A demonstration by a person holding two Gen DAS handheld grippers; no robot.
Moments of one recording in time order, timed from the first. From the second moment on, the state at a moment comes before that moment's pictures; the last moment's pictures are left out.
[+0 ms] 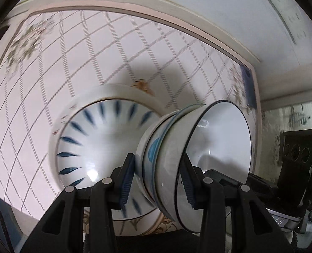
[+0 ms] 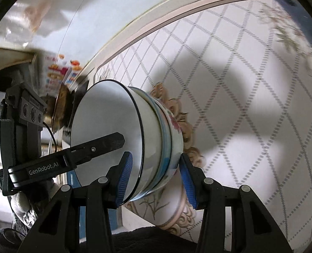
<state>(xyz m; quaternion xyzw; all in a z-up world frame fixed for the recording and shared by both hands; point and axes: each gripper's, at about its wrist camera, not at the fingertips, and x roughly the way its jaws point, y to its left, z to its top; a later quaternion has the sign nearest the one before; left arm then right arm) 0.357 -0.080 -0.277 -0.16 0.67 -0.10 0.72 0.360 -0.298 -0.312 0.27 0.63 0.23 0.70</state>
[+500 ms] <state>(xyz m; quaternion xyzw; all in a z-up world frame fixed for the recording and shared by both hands) 0.355 -0.020 -0.290 -0.19 0.66 -0.04 0.72 0.386 -0.224 -0.325 0.22 0.65 0.28 0.67</state>
